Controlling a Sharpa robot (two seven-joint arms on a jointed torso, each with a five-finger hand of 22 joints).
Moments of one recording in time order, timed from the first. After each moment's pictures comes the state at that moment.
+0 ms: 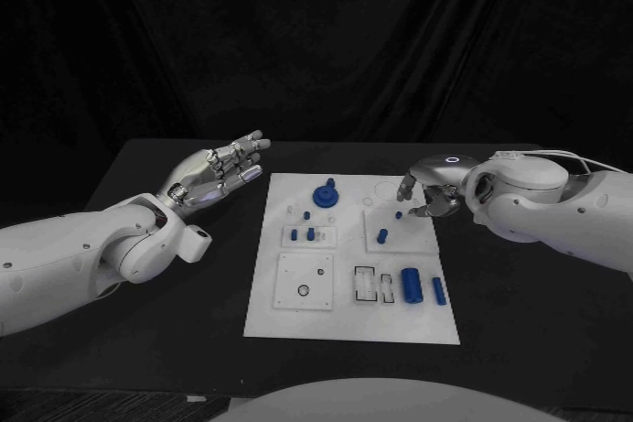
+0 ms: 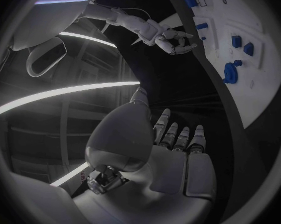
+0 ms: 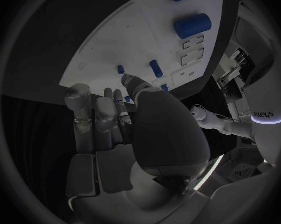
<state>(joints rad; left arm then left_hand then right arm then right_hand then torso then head) 1.24 -0.97 -0.22 1.50 -0.39 -0.11 0.67 1.36 0.11 -0.21 0.29 0.27 0.43 0.04 0.05 0.08 0.04 0.01 0.12 0.02 0.00 0.10 0.00 0.00 0.15 0.00 0.17 0.01 0.07 1.37 -0.91 -0.25 1.53 -1.61 -0.11 -0.11 1.44 -0.18 0.33 0.15 0.26 0.89 0.12 0.08 0.26 0.81 0.07 0.36 0.40 1.38 -0.02 1.21 1.04 0.10 1.30 0.08 0.88 1.31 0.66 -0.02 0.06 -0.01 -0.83</state>
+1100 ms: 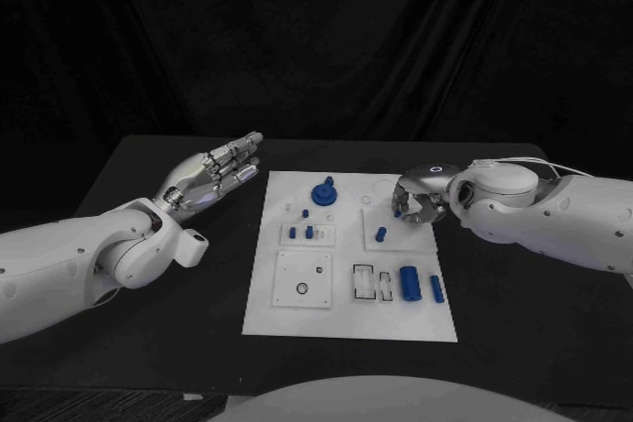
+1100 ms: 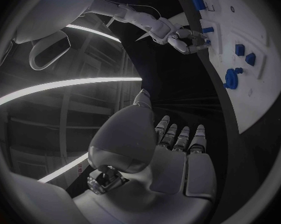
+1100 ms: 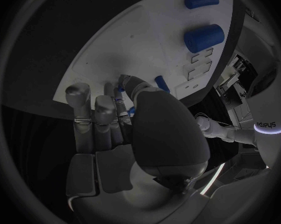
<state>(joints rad) 1.23 -0.95 -0.22 1.50 -0.35 -0.07 0.68 1.41 0.16 -0.24 0.29 0.31 0.27 0.02 0.03 0.03 0.02 0.01 0.09 0.02 0.00 0.11 0.00 0.00 0.16 0.00 0.22 0.01 0.06 1.31 -0.85 -0.25 1.44 -1.64 -0.09 -0.09 1.45 -0.16 0.37 0.12 0.34 1.01 0.13 0.11 0.24 1.02 0.07 0.31 0.28 1.37 -0.02 1.17 0.96 0.12 1.30 0.09 0.84 1.31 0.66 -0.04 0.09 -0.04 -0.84</state>
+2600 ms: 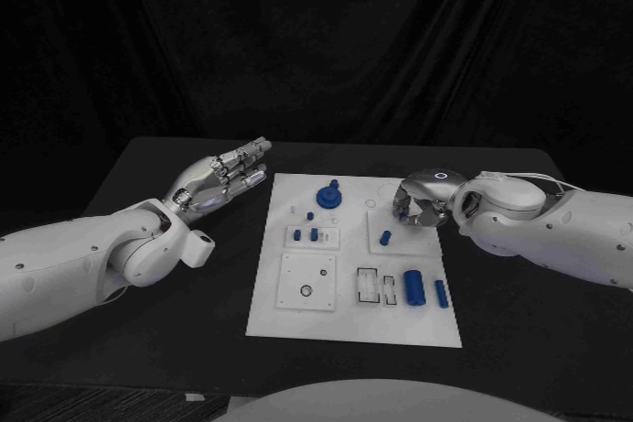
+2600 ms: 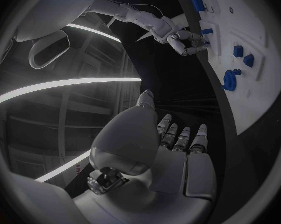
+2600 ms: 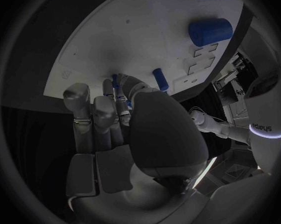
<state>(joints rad) 1.22 -0.93 -0.22 1.46 -0.35 -0.04 0.68 1.49 0.17 -0.24 0.28 0.40 0.30 0.07 0.03 0.04 0.03 0.05 0.10 0.02 0.00 0.14 0.00 0.00 0.16 0.01 0.27 0.01 0.08 1.28 -0.85 -0.25 1.43 -1.63 -0.24 -0.04 1.49 -0.11 0.37 0.07 0.28 1.11 0.12 0.12 0.27 1.16 0.06 0.24 0.21 1.41 -0.02 1.16 0.95 0.12 1.34 0.09 0.87 1.31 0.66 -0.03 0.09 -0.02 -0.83</state>
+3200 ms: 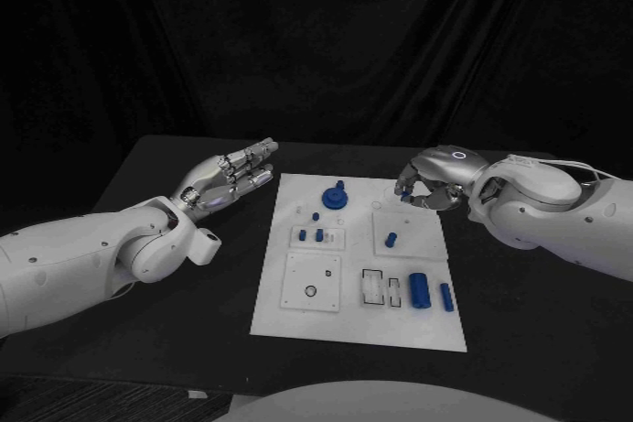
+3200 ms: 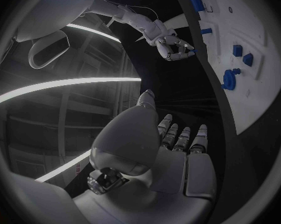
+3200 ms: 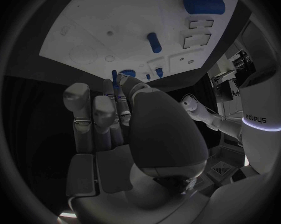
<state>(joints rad) 1.22 -0.93 -0.22 1.46 -0.35 -0.04 0.68 1.50 0.17 -0.23 0.28 0.41 0.31 0.08 0.03 0.04 0.03 0.06 0.11 0.02 0.00 0.14 0.00 0.00 0.16 0.01 0.27 0.01 0.09 1.36 -0.92 -0.25 1.56 -1.62 -0.34 -0.02 1.49 -0.11 0.36 0.07 0.28 1.11 0.12 0.13 0.27 1.17 0.06 0.24 0.21 1.41 -0.02 1.15 0.94 0.12 1.34 0.09 0.87 1.31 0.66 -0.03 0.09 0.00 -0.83</state>
